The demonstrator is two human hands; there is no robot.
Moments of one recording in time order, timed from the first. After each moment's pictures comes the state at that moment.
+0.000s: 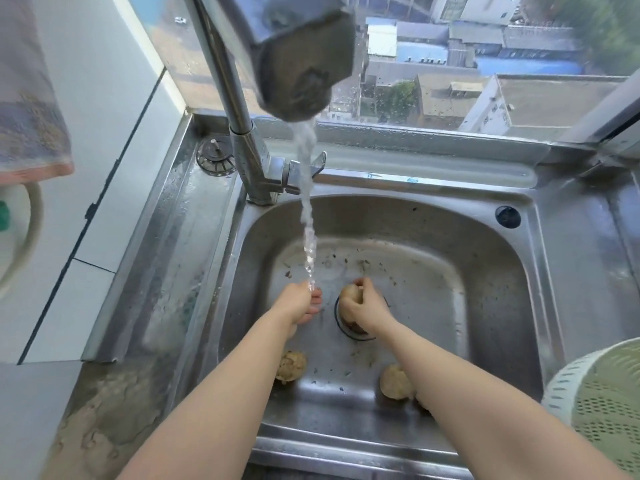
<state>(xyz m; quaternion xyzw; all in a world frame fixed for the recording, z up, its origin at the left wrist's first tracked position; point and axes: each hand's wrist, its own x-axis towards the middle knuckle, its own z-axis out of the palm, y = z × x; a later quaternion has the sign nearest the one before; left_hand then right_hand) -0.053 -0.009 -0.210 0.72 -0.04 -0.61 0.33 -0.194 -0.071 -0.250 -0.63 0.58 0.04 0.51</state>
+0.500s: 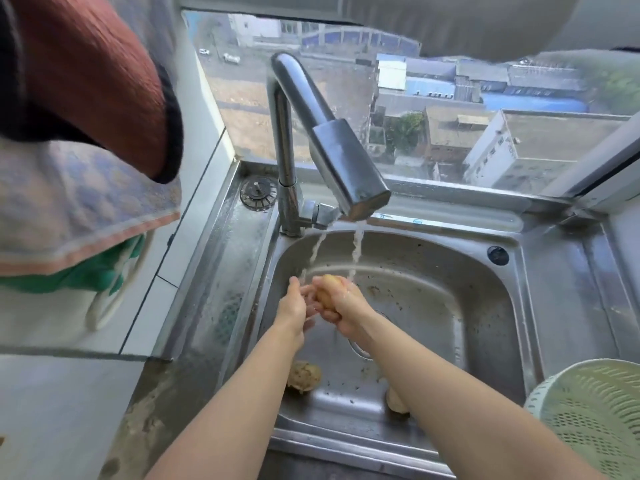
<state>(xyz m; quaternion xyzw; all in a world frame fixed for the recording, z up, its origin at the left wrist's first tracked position) -0.037 0.007 -0.127 0.69 0.06 -0.53 0.48 -0.115 -0.053 -0.121 -0.37 0.51 -0.08 0.77</state>
